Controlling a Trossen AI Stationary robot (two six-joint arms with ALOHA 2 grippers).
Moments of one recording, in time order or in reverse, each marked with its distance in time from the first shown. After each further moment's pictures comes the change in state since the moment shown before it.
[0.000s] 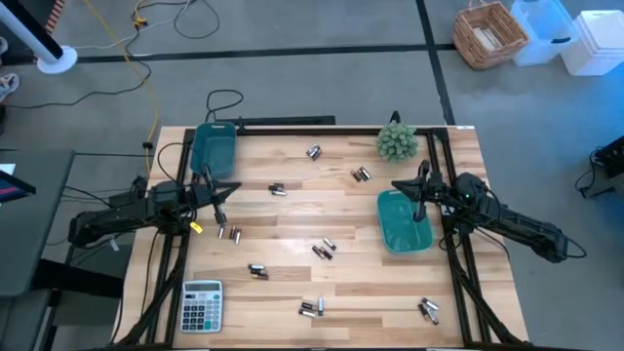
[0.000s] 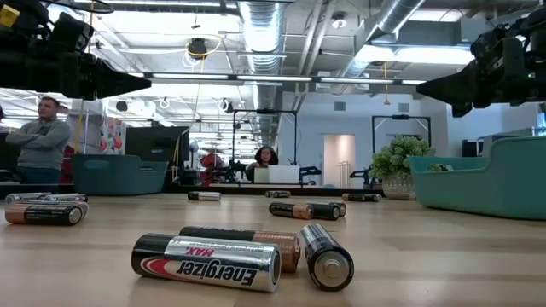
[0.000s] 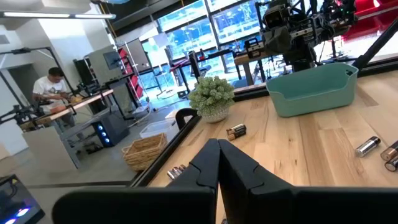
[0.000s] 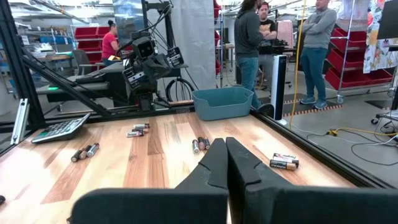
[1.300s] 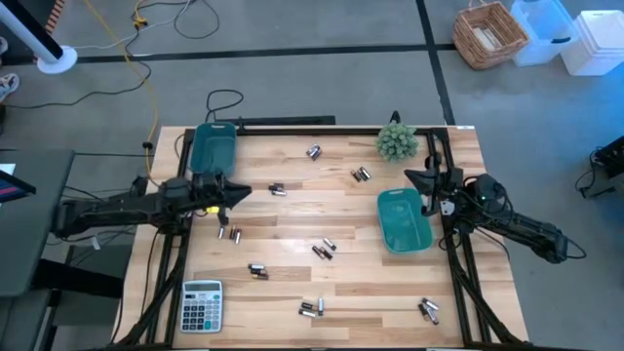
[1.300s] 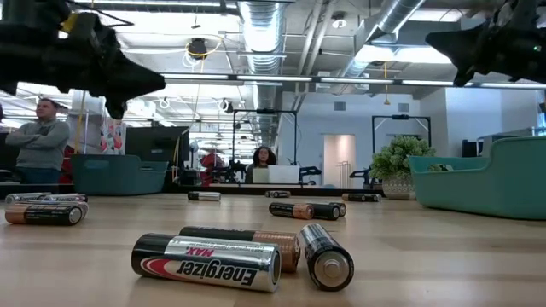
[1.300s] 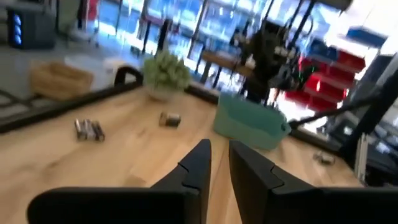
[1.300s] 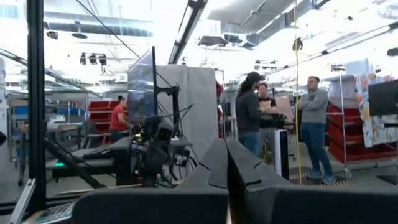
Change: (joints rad) left arm -0.002 0.381 0.091 0.234 0.130 -0.662; right arm -0.010 0.000 0.000 0.356 0.000 0.052
